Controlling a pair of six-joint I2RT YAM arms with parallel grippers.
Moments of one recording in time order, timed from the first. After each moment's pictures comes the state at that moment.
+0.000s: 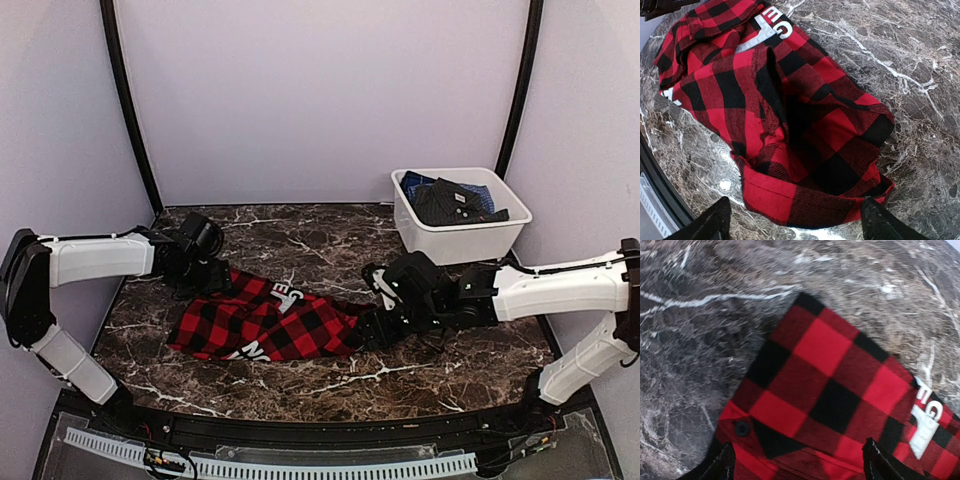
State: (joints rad) left arm -0.54 1.51 0.96 -0.51 -0.27 -0.70; right arm 1.05 1.40 0.87 -0.34 0.11 0.46
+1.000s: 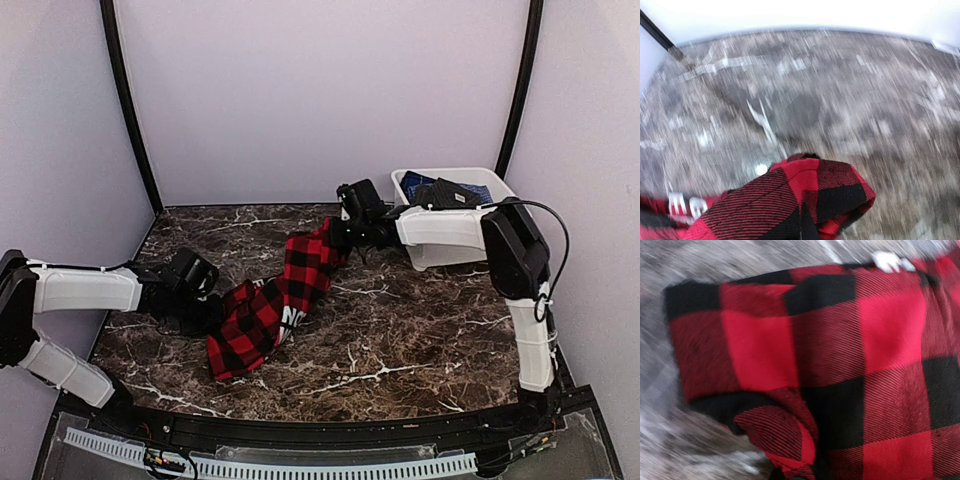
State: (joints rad) left arm -0.53 1.37 0.66 -0.39 0.06 -0.80; right arm 0.72 2.13 1.61 -0.15 0.16 0.44
